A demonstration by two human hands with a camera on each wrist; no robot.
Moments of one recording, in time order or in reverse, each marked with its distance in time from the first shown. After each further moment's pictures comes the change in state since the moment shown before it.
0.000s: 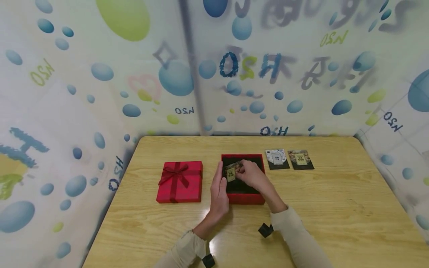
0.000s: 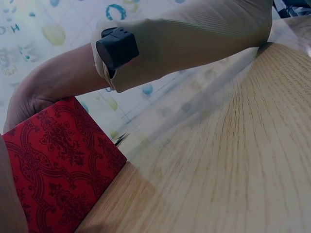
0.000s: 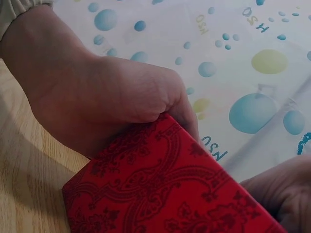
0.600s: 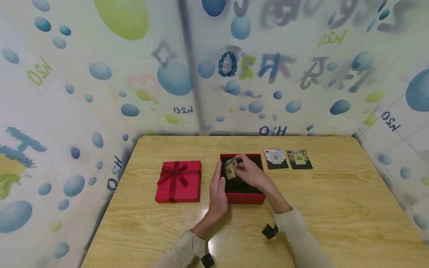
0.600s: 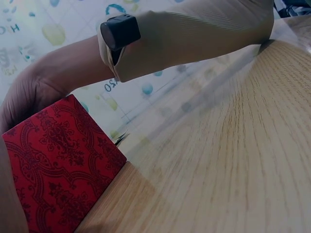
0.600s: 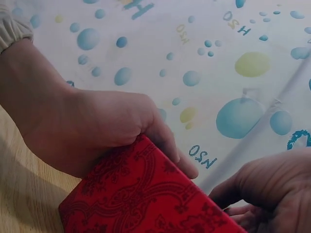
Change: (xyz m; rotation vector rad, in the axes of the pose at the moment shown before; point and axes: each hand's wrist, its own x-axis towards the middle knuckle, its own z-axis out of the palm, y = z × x) left_hand 0.000 0.000 0.001 0.010 0.007 -0.024; right_hand -0.008 0.003 -0.008 0.322 -0.077 -0.085
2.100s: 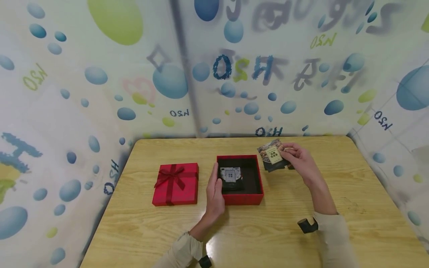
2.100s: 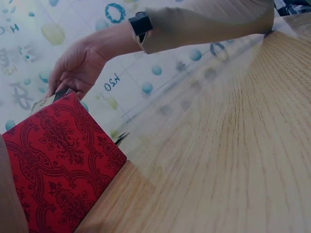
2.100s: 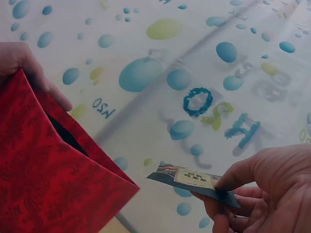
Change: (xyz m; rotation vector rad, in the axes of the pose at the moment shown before) left_hand 0.000 -0.003 0.000 -0.014 -0.003 0.034; right_hand -0.068 0.024 -0.128 0.152 0.341 -0.017
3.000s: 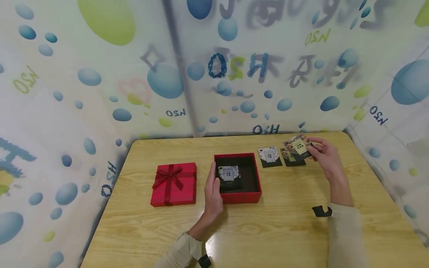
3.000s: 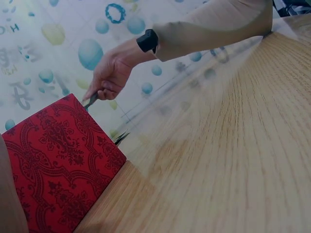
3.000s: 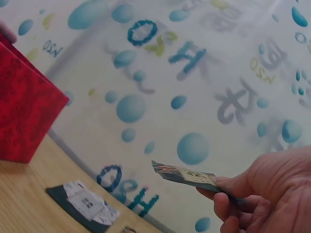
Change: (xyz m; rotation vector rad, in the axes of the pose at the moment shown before) left_hand -0.001 0.003 0.001 -0.011 0.003 0.004; right_hand 0.004 0.053 -0.077 0.230 0.210 -0.059
